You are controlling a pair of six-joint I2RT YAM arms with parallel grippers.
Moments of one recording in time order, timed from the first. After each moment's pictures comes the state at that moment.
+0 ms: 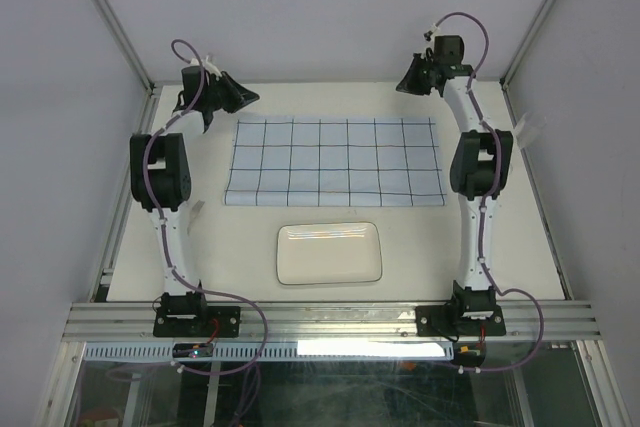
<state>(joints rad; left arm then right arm) 0.02 2.23 1.64 0.17 0.60 -0.73 0.05 2.42 2.26 -0.57 -0.37 0.34</state>
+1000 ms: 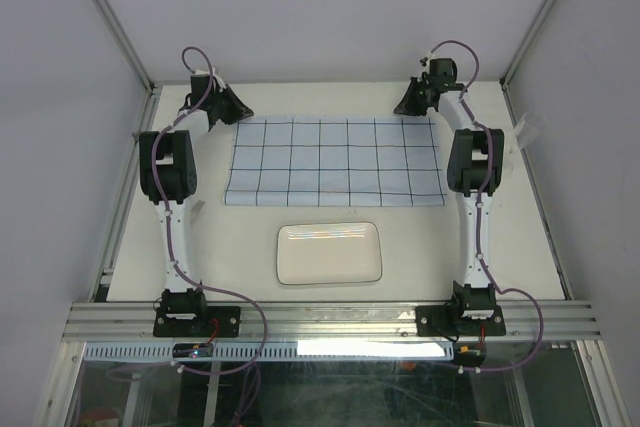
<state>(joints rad) 0.02 2.39 1.81 -0.03 0.44 -0.57 0.03 2.57 2.24 -0.50 -0.40 0.36</state>
